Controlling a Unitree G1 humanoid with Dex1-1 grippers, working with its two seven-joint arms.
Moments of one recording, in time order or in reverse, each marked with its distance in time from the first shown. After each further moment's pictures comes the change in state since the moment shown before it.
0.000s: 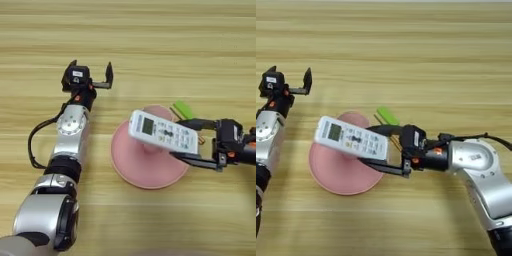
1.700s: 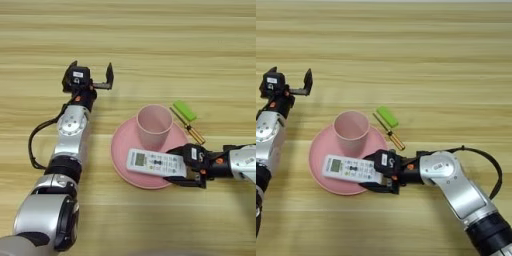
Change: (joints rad) left arm 0.000 -0.002 -0.004 0.010 0.001 -0.002 0.006; right arm -0.094 0.058 0.236 0.282 -0.358 0.039 -0.129
